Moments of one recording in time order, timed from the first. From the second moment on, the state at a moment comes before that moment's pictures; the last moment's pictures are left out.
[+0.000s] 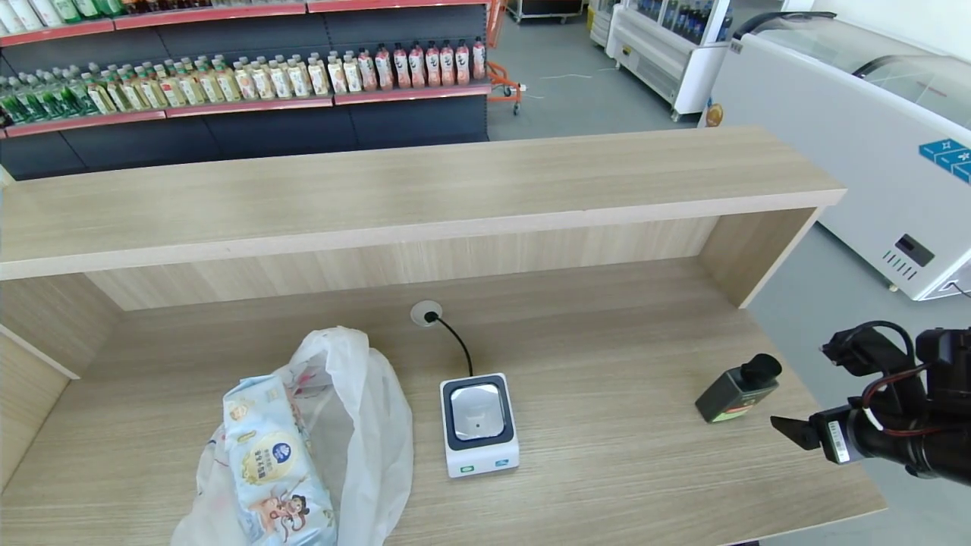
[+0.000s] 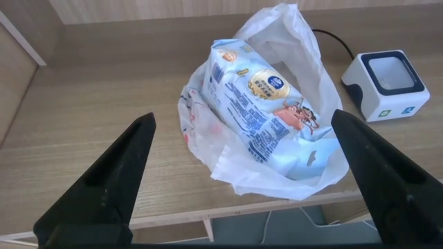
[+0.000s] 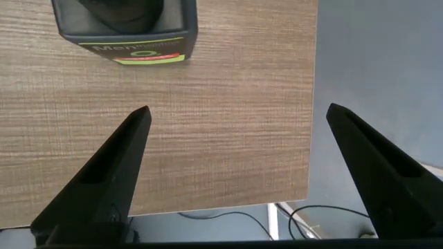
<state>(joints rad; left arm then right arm) -0.01 0.00 0.00 0.00 -0.02 -0.01 -0.12 1.64 -0.40 -0.63 0.02 -0.35</state>
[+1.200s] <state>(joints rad) 0.00 0.00 0.00 0.00 -0.02 -0.01 -0.01 1.87 -0.49 -0.78 0.09 -0.28</state>
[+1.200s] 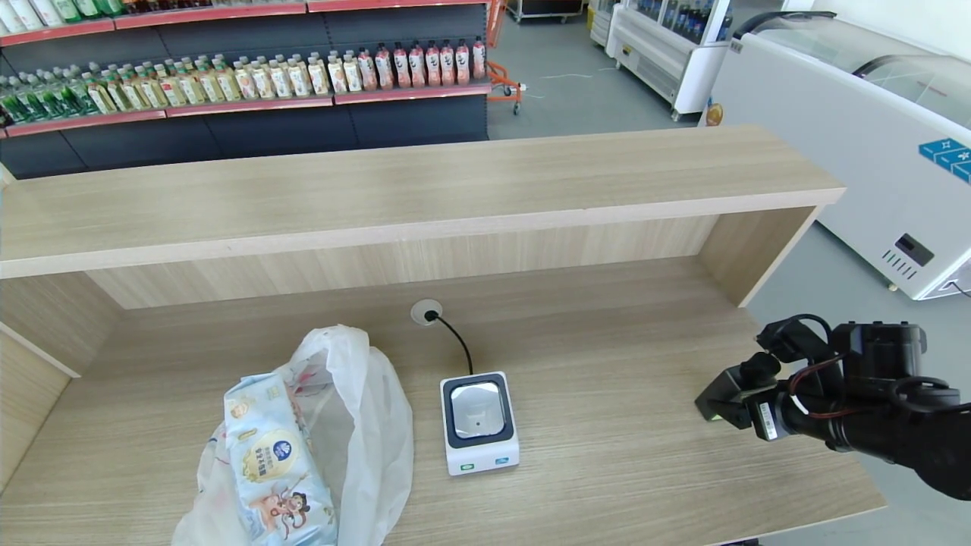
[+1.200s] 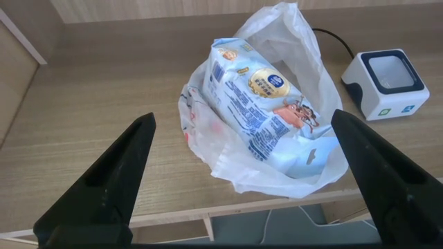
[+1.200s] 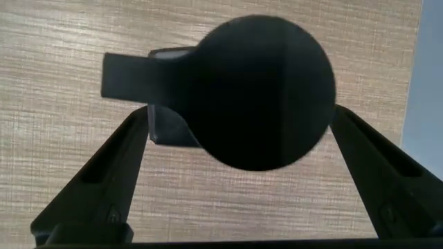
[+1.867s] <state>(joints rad) 0.00 0.00 0.00 0.00 -0.02 -0.01 0.04 1.97 -0.57 -0.81 0.09 -0.24</state>
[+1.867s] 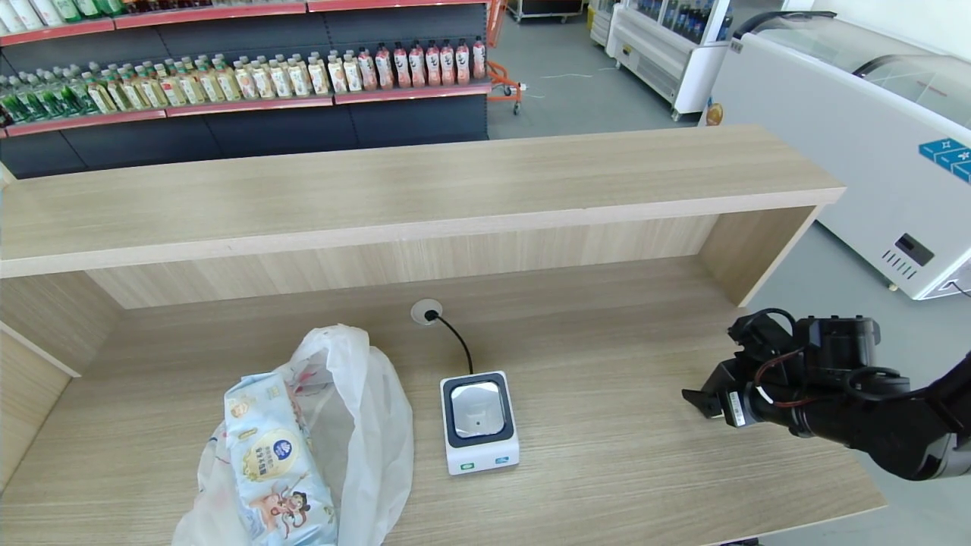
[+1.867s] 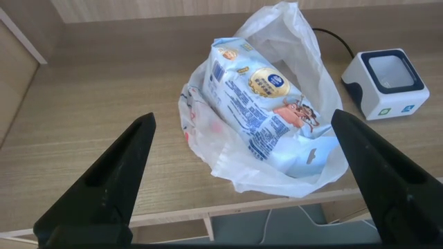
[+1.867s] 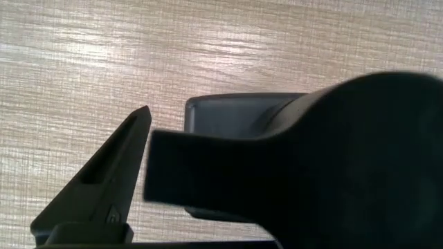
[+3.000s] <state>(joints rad) -0.01 0.00 0.00 0.00 -0.02 -0.01 0.13 1.91 -0.58 -0.85 -0.18 -0.30</state>
